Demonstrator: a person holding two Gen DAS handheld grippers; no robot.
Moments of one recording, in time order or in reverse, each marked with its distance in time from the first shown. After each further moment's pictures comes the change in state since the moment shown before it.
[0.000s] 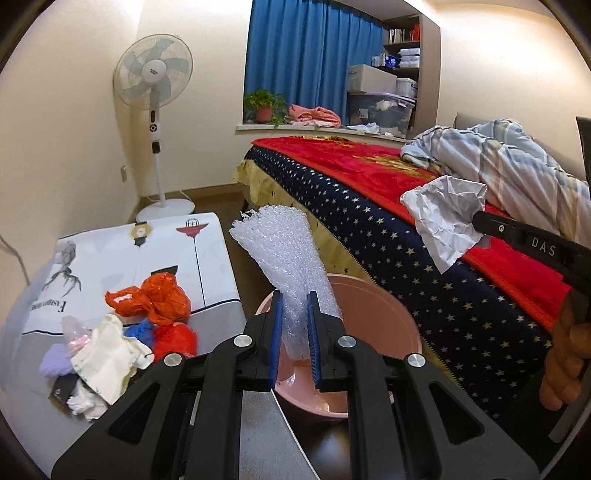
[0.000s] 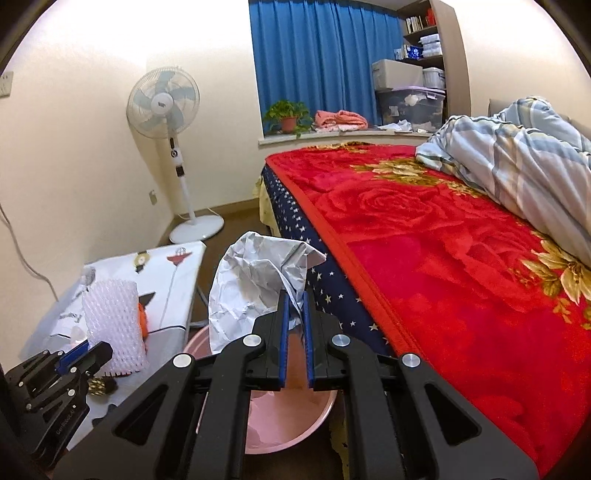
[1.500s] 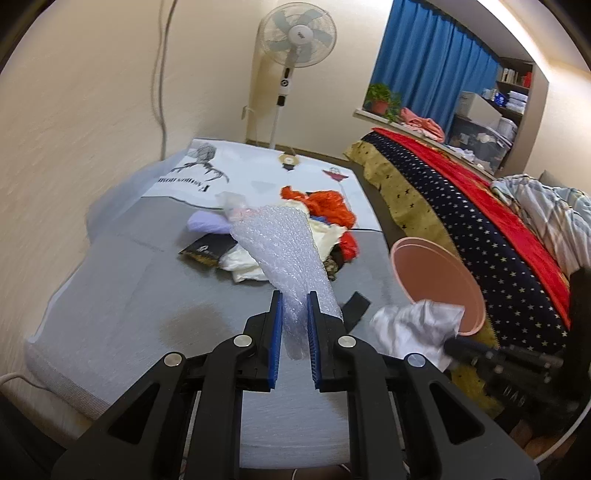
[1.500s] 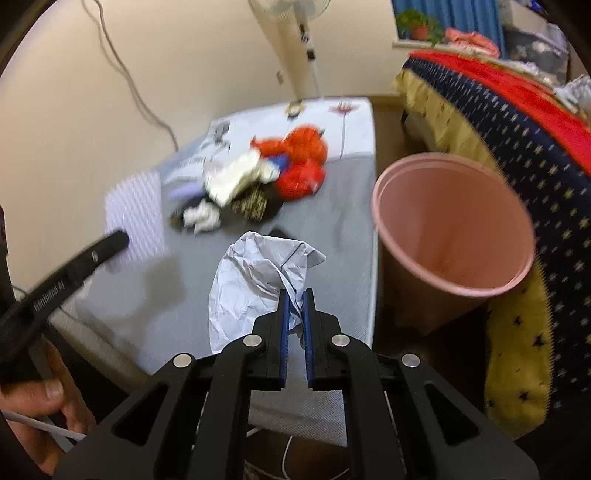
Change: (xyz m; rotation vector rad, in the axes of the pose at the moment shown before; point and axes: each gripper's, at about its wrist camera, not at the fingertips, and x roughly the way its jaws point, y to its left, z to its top) left arm -0.128 0.132 -0.109 -0.349 0.059 0.239; right arm -0.033 0.158 -0.139 -0.182 0.374 0.418
